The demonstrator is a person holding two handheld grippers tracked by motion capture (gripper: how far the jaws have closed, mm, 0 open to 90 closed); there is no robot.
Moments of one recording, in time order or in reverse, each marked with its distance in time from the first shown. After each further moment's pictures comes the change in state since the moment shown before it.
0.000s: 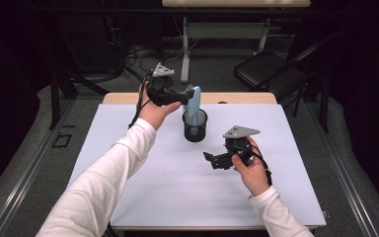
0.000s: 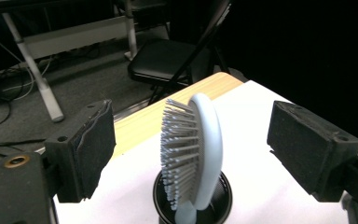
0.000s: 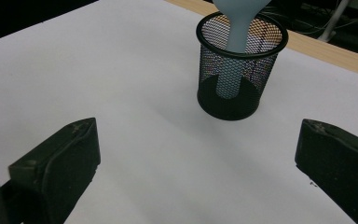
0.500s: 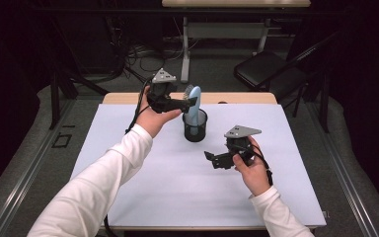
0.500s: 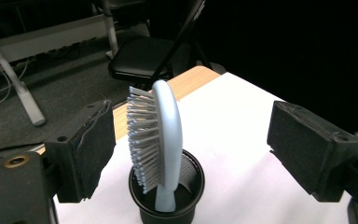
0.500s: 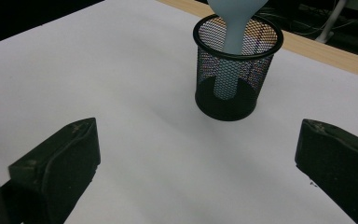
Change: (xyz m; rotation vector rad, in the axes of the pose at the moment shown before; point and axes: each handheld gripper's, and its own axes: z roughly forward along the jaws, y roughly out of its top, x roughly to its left) left arm -0.015 -0.006 -0.013 0.017 -0.075 0.040; right arm -0.002 0.000 -0.002 -0.009 -0.004 0.004
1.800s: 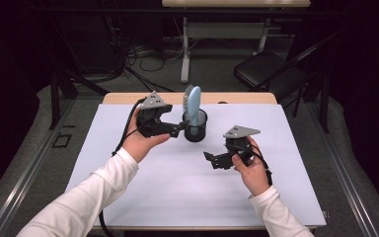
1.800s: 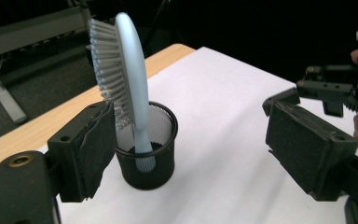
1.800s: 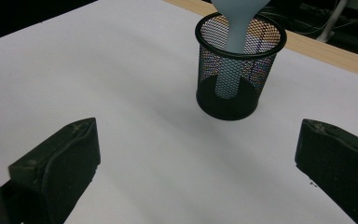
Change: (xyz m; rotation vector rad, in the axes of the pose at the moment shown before) left arm -0.014 -0.050 -0.032 0.027 -0.075 0.047; right arm 0.002 0.000 0.002 0.007 0.001 -0.007
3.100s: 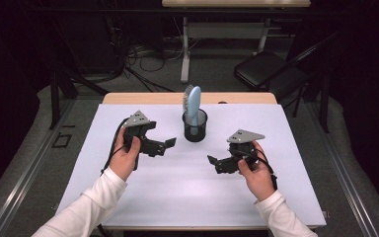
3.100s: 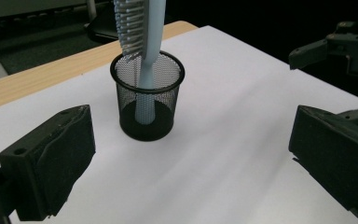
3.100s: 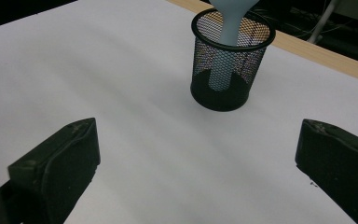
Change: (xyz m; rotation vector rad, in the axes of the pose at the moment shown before) left arm 0.011 -0.060 -0.018 0.012 -0.011 -0.109; right arm 0.004 -0.007 -0.016 0.001 -0.033 -0.031
